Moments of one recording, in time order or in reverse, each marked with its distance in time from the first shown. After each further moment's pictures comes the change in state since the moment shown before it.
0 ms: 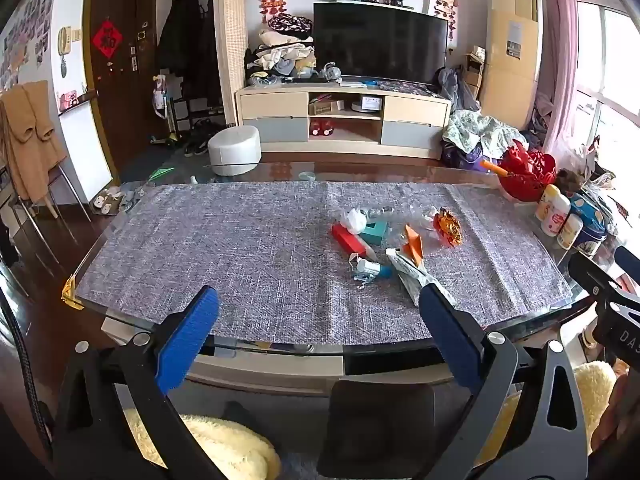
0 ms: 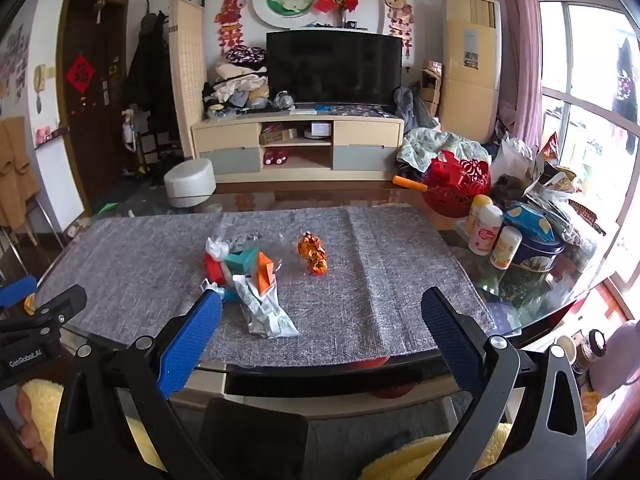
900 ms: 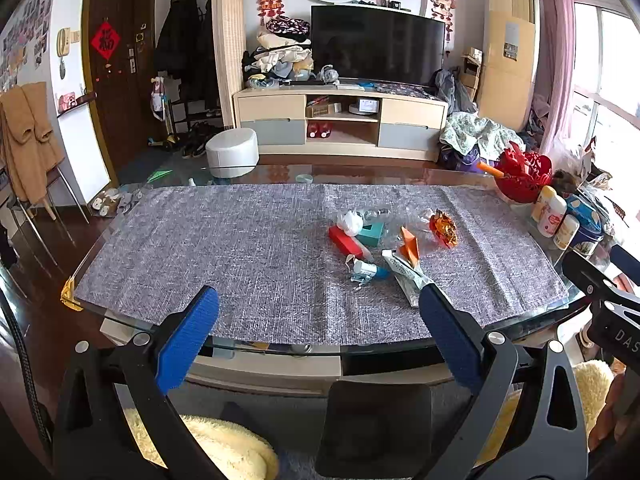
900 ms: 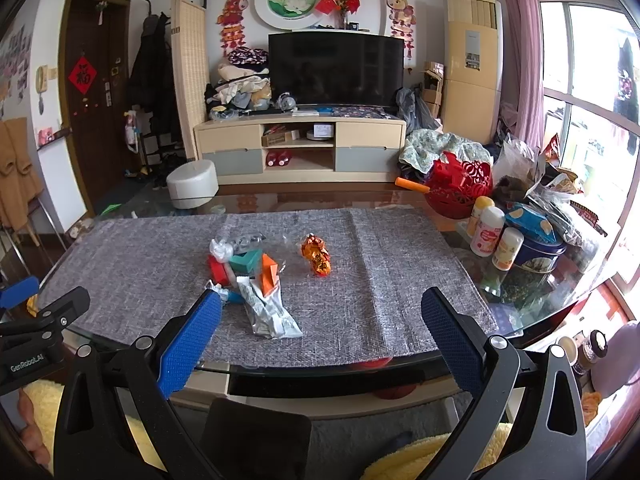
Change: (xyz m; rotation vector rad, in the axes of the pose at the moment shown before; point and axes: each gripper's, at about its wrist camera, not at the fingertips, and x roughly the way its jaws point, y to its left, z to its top) left arm -0.006 -0.005 0.001 0.000 -0.009 -0.013; right arm -0.002 0.001 0.001 0.012 -0.002 0.015
